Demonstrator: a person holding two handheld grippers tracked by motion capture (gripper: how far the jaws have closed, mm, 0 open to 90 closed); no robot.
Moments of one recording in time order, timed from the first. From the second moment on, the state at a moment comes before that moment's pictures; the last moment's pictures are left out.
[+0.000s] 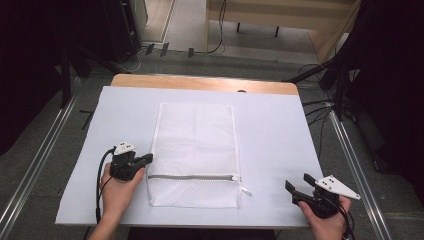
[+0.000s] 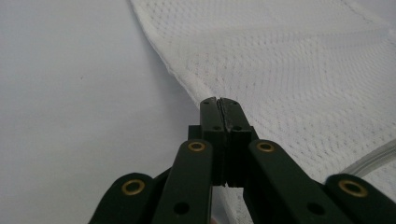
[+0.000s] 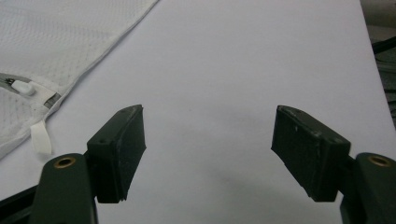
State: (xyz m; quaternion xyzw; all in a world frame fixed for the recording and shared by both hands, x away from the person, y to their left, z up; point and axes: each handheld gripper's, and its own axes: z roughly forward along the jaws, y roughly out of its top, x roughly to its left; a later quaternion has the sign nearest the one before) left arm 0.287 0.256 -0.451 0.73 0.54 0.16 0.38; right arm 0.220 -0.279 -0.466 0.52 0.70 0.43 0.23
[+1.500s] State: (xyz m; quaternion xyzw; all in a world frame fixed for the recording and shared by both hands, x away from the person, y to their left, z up) left arm 0.262 0.175 -0.443 0.77 0.45 0.13 0.42; right arm 0.230 -0.149 -0.481 0.52 0.74 0.41 0.12
